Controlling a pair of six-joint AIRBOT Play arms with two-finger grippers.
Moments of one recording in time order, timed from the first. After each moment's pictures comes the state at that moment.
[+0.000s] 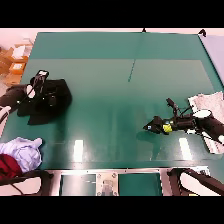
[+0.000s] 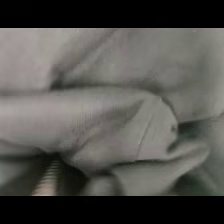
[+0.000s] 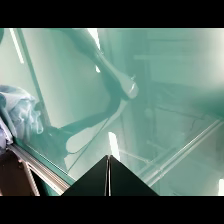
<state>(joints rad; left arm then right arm) 0.06 -1.43 0.95 1.59 -0.66 -1.36 -0.18 -1.13 0.49 -0.64 1.19 1.15</state>
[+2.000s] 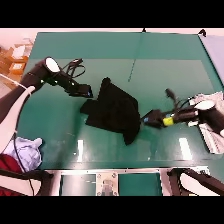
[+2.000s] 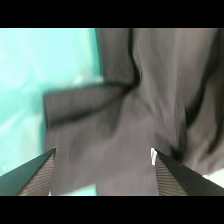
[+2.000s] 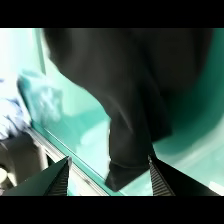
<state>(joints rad) -0.21 -1.63 1.39 1.03 -1.13 -1.29 -0.11 -1.13 0.59 -0.61 1.27 1.15</state>
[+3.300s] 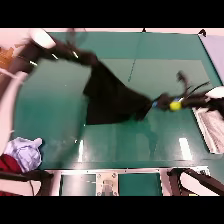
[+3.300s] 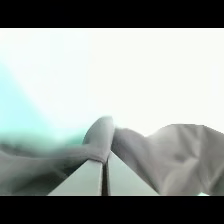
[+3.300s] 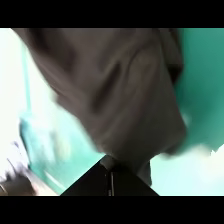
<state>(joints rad) -0.23 -1.55 1.77 0.84 -1.07 -1.17 -0.20 -1.12 0.87 -0.61 1.27 1.20</state>
